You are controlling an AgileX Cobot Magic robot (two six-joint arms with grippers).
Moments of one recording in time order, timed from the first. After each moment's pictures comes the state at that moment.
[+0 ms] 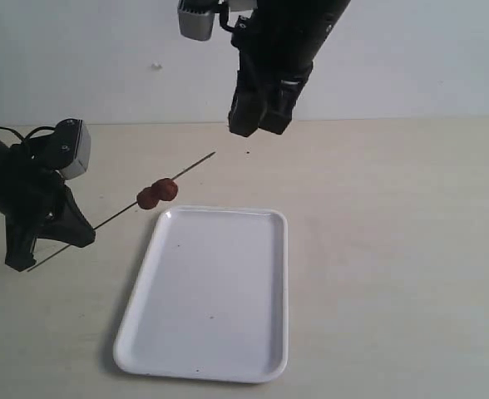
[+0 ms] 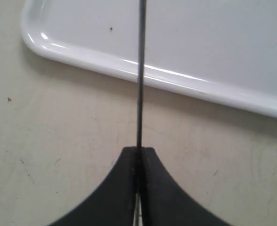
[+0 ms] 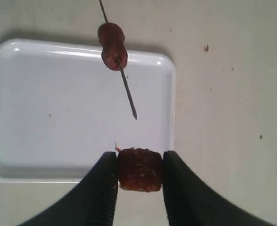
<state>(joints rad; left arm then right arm) -0.10 1.86 -1.13 -0.64 0.86 1.78 0.41 1.89 -1.84 0.27 1.22 -1.05</state>
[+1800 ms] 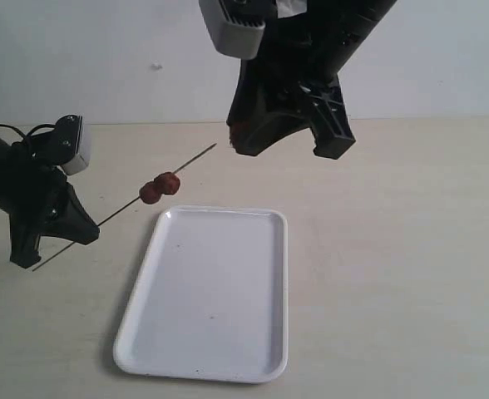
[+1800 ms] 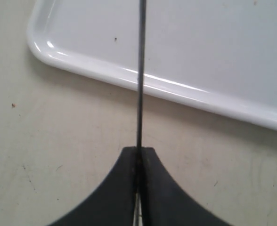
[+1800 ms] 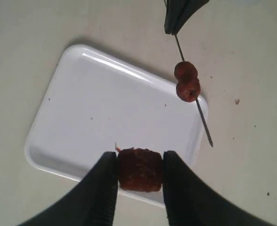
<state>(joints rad) -0.10 1.86 -1.13 -0.67 0.85 1.78 0.41 1.71 -1.63 0.42 1.22 -1.39</state>
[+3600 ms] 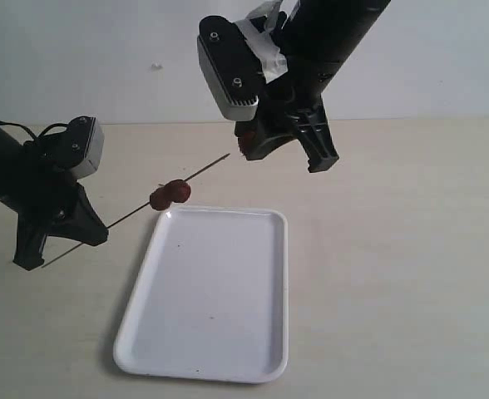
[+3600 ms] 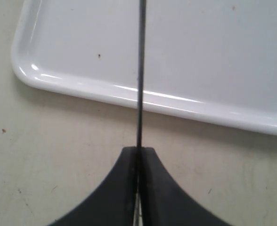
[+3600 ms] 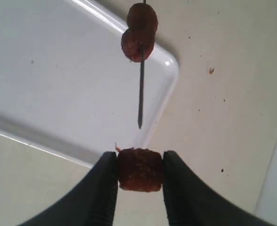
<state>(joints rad) -0.14 1.86 -1.14 -0.66 0.88 1.81 0.41 1.83 -1.63 0.26 1.05 -1.54</state>
